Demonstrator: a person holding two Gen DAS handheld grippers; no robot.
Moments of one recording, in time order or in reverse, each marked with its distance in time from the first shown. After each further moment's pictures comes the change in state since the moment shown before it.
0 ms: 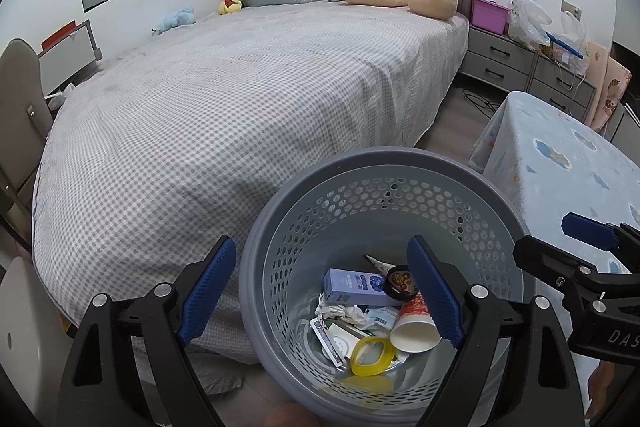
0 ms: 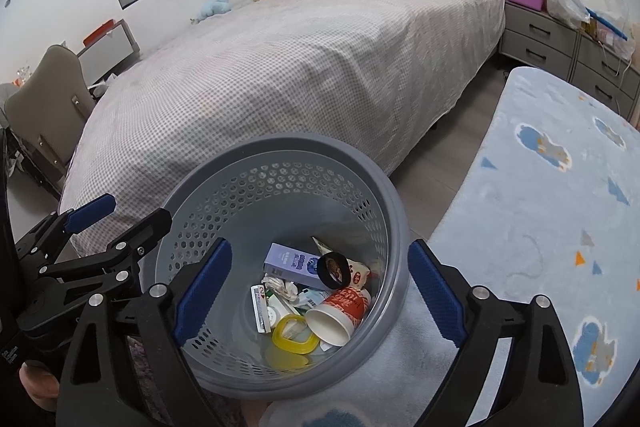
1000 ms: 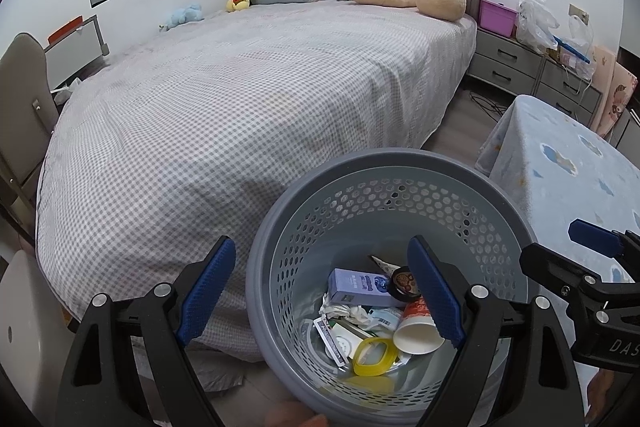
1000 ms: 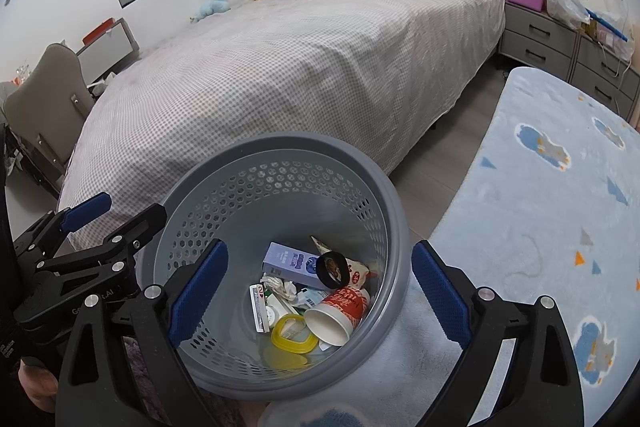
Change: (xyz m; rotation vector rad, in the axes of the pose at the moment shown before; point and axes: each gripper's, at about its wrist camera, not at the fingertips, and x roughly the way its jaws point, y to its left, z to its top) left arm 0.001 0.003 0.002 -0.019 0.003 0.021; right arm 0.002 -0.001 -0.001 0.000 0.003 -0.006
